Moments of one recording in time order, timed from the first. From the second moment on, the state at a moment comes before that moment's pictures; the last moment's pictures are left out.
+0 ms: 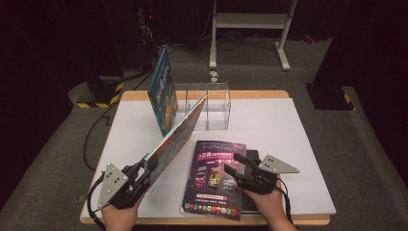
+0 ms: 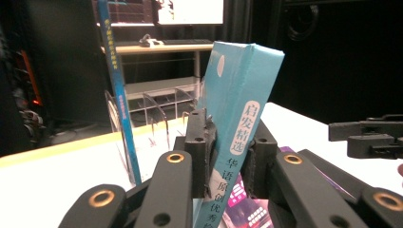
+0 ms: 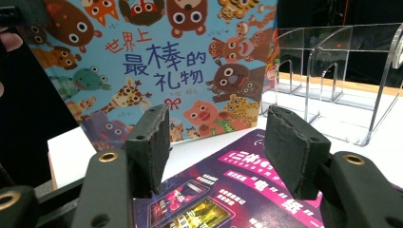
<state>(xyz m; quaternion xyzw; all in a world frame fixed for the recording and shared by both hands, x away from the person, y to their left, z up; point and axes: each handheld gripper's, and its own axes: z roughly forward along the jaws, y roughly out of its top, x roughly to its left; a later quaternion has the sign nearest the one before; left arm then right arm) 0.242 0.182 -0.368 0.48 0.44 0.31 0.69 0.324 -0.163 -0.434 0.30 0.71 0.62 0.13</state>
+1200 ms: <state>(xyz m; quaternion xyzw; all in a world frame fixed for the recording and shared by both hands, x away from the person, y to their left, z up) 0.261 0.209 -0.379 0.50 0.46 0.28 0.68 0.327 -0.171 -0.449 0.33 0.71 0.61 0.12</state>
